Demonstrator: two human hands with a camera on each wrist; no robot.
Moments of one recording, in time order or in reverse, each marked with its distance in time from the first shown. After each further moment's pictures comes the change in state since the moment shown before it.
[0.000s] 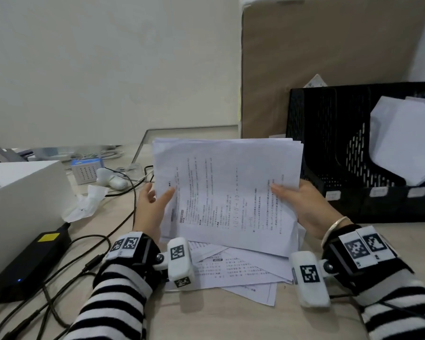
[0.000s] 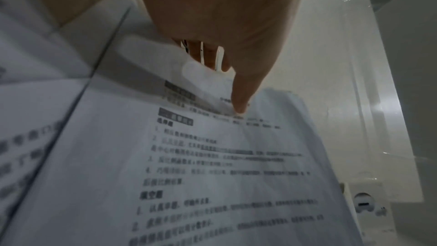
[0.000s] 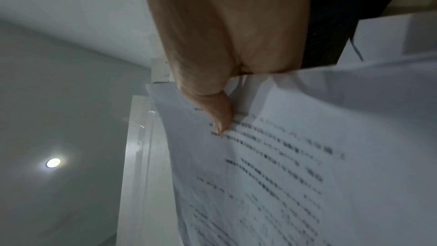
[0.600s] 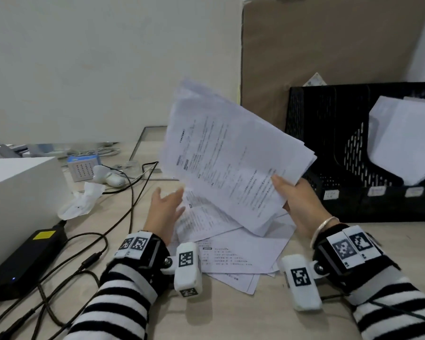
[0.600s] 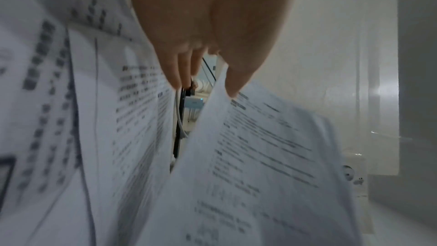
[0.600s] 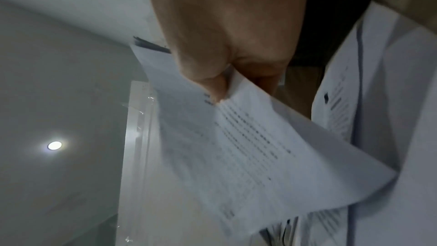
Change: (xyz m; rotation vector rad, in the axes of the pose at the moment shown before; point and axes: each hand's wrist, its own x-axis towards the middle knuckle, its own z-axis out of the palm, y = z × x) left_hand -0.019 -0.004 0.022 -0.106 -0.114 -0.124; right_hand 0.009 0.008 0.012 0.055 0.183 -0.009
